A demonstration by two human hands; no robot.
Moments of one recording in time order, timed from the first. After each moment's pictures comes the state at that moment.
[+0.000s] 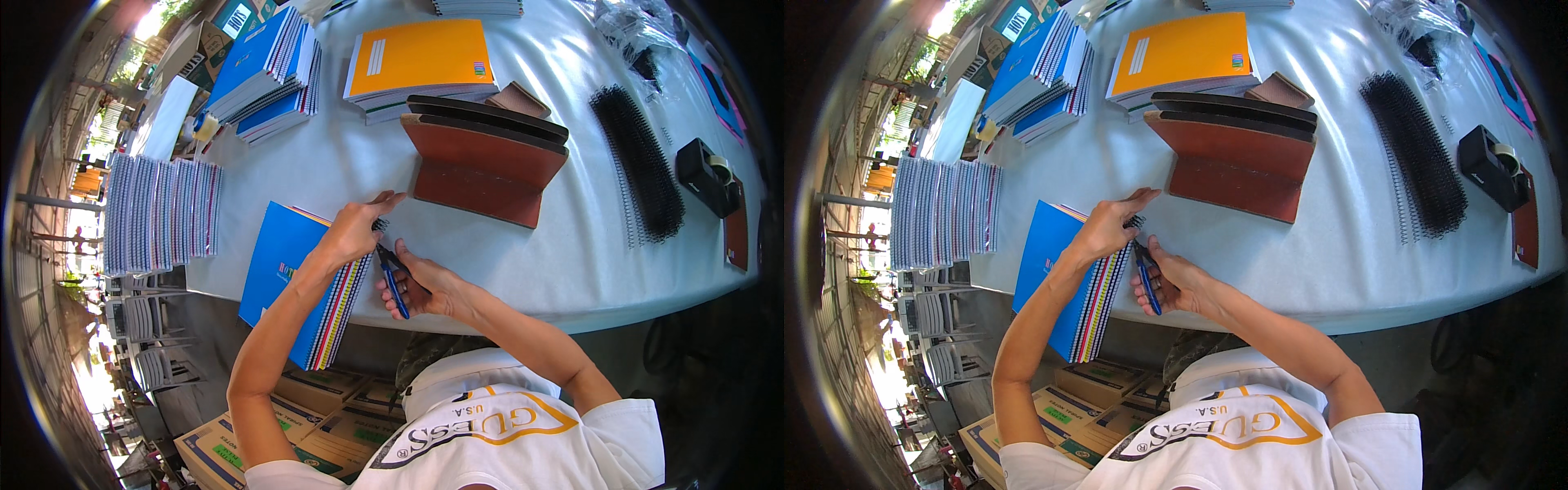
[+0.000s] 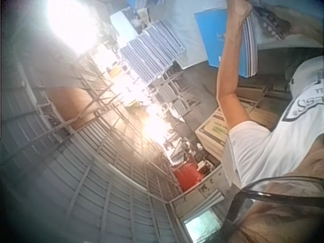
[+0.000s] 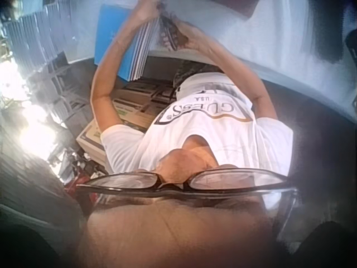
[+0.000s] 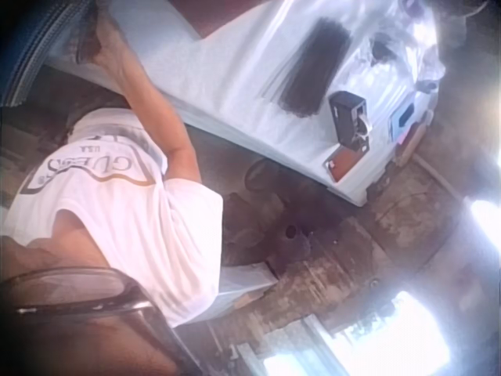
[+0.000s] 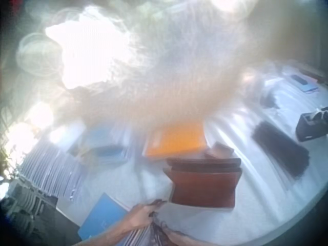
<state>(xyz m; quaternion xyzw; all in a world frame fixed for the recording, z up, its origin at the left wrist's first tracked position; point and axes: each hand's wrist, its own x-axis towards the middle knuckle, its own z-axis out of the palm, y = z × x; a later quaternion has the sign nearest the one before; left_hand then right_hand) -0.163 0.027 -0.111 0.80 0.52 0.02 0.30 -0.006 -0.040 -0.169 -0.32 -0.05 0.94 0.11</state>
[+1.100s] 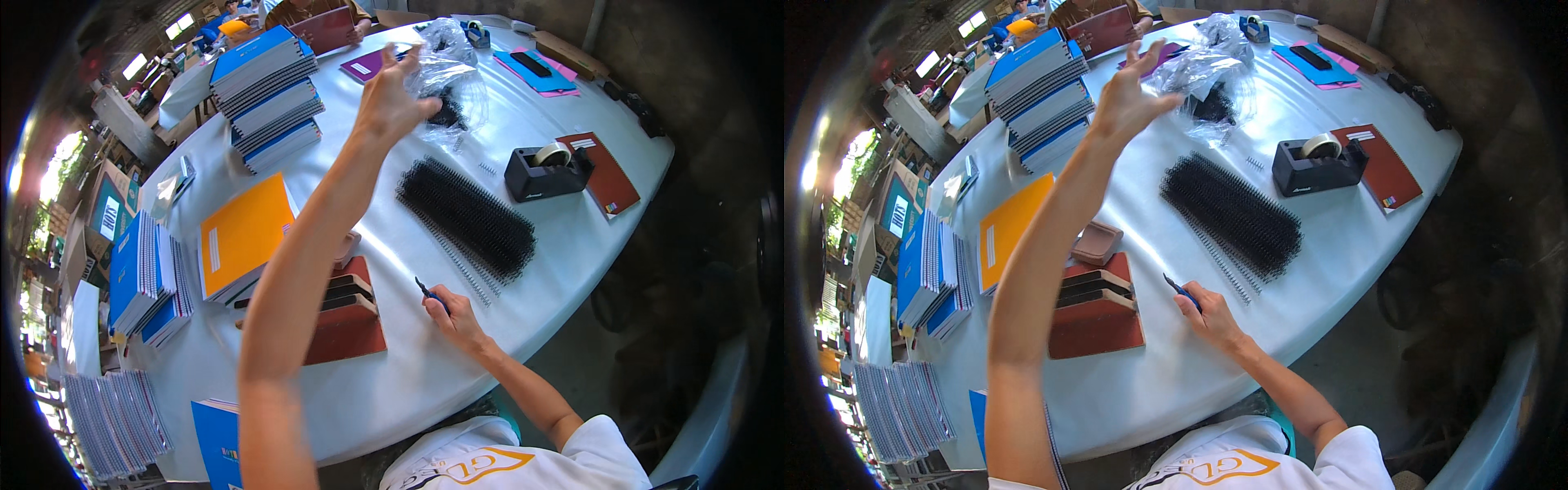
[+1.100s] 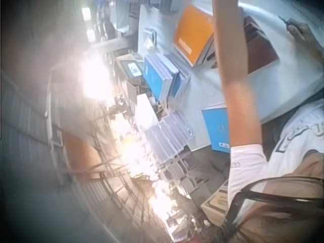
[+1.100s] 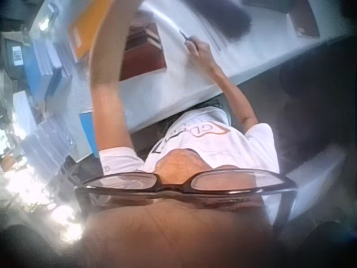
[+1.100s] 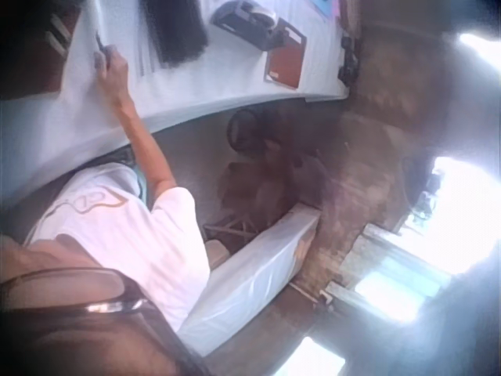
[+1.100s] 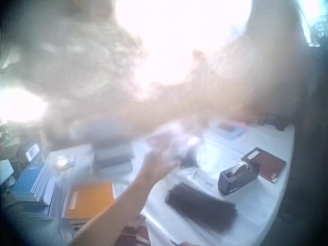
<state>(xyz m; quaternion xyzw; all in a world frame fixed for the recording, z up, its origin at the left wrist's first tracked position) 0.234 0.206 0.041 0.84 0.23 0.40 0.27 0.244 -0.037 -0.174 -0.59 -0.54 0.29 0.52</state>
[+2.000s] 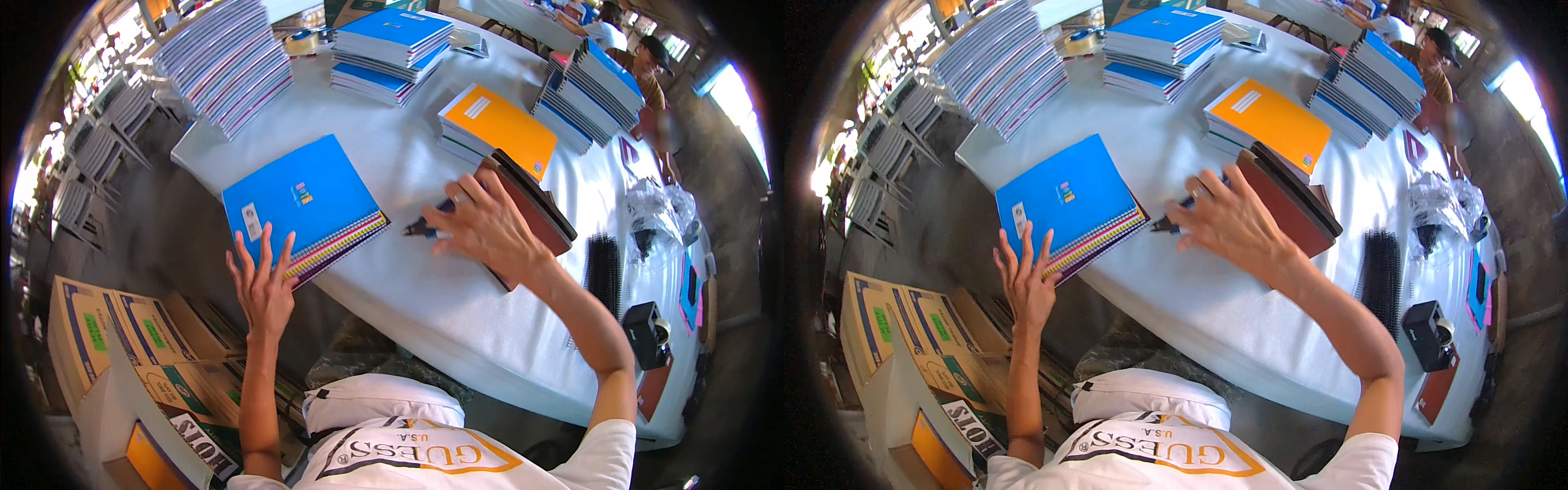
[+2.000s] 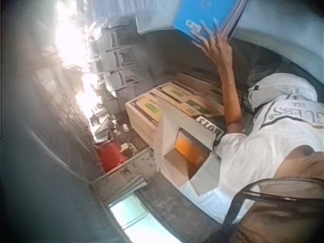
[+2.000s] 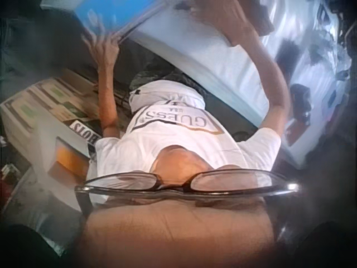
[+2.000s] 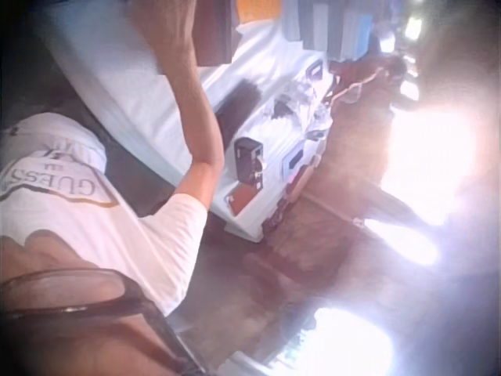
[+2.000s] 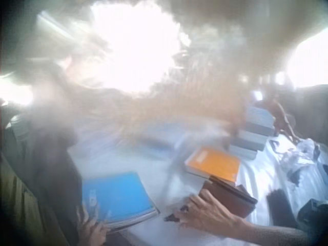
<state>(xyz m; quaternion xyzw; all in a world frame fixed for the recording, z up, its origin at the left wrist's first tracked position) -0.213 -0.214 -0.135 0.54 0.80 0.13 -0.21 0.049 0.012 -0.026 -0.10 -0.98 -0.14 0.10</state>
